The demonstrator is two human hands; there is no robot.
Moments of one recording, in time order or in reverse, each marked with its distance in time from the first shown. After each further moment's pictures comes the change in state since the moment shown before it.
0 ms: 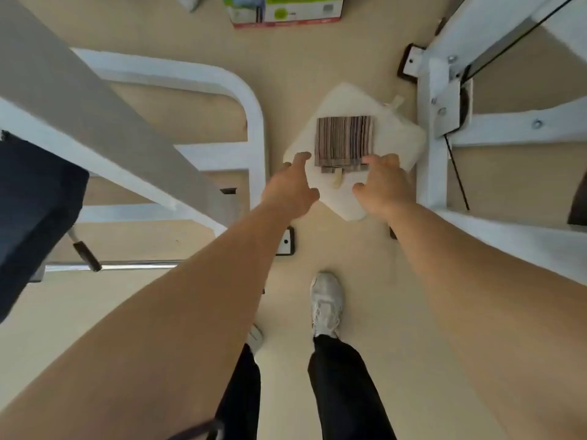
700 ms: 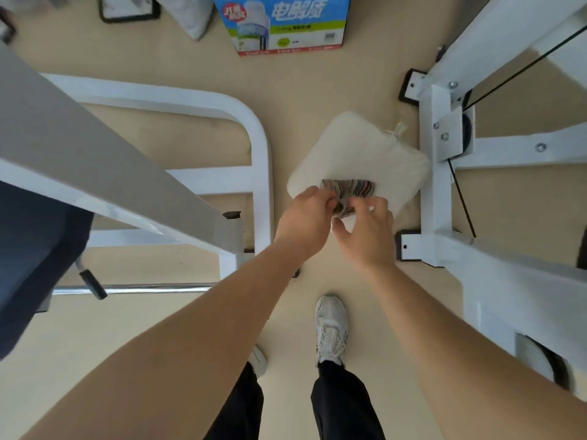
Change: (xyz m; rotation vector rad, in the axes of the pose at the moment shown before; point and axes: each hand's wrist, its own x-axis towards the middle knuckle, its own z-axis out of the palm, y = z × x) left_hand -0.002 0.015 0.009 -0.011 0.140 0.258; right_hand -0.024 -0.019 0.040 0.148 0.190 -0.025
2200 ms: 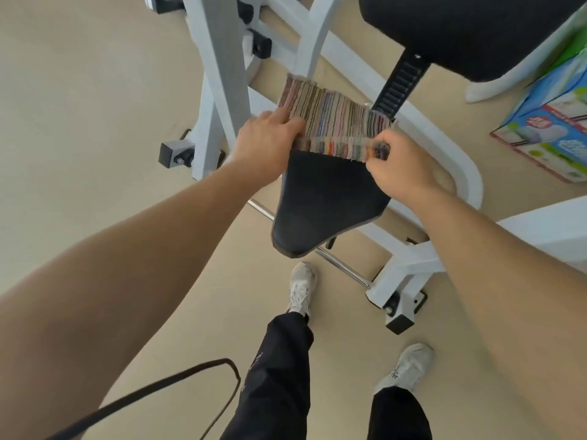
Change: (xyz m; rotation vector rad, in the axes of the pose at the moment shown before) left_hand -0.301 -0.389 -0.480 0.426 0.422 -0.288; right_hand -0.173 -0.568 0.140 -0.158 -0.340 -0.603
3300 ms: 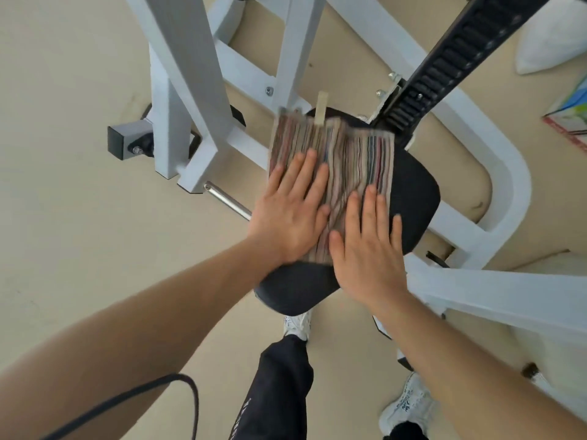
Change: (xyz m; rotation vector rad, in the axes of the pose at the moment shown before) left_hand 0.011 0.003 0.196 -0.053 -0.251 0.013; right_hand 0.019 0.092 0.172 -0.545 -0.163 -0.010
